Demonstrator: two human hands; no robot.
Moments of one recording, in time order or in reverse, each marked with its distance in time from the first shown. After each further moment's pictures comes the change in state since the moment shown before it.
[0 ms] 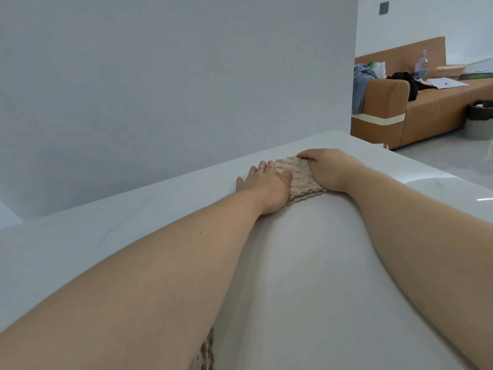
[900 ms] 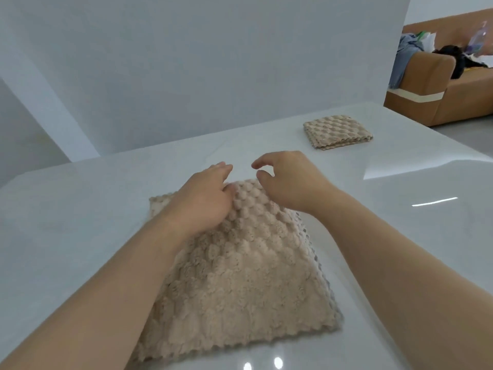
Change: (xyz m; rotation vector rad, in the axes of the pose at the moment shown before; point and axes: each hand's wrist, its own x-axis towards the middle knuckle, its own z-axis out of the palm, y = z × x) left_hand -0.354 -0.118 -0.100 -0.147 0.127 -0.127; right_hand -0.270 -0.243 -0.008 0.222 -0.091 -0.219
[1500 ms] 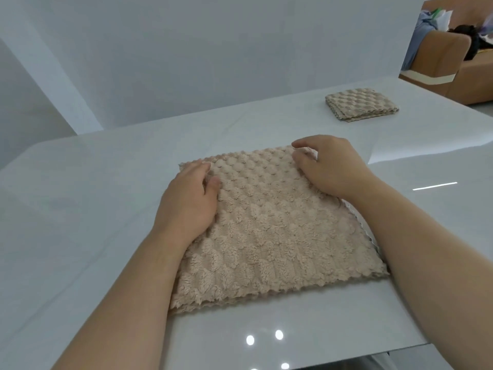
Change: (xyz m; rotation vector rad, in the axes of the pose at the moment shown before) left_hand -0.053 -0.106 0.021 -0.035 0.266 -0.065; right_hand -0.031 0.001 0.031 -0.060 0.117 0.023
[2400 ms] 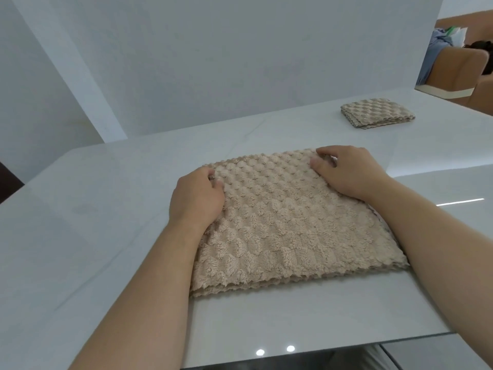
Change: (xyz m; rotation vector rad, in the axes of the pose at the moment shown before) left_hand -0.002 -0.016 -0.009 -0.041 0.134 -0.214; right_hand -0.008 0.002 0.006 -0.059 -0.038 0.086
